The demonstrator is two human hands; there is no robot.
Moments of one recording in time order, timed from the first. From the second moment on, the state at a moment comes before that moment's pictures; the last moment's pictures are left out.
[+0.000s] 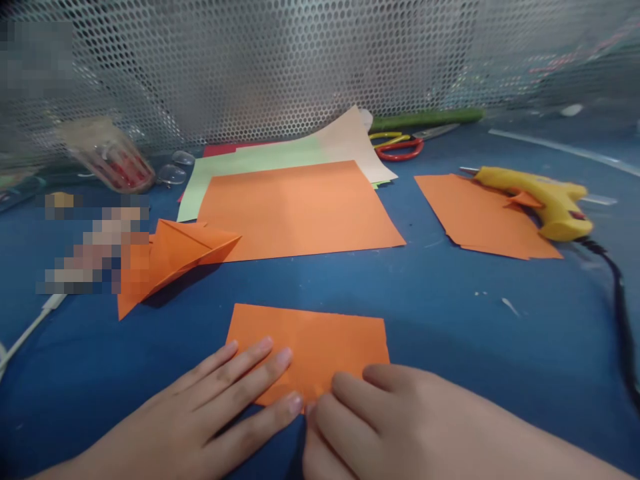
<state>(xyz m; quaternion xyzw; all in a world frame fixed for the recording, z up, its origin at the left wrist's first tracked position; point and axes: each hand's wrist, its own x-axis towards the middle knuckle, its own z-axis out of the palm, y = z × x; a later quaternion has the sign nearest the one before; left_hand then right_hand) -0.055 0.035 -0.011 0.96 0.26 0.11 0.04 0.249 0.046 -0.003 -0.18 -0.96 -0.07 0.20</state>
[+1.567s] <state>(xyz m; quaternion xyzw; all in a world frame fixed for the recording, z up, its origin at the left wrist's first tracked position) -0.047 0.095 0.047 0.55 0.56 0.36 0.50 0.256 0.154 0.037 -0.46 -0.77 0.27 0.35</state>
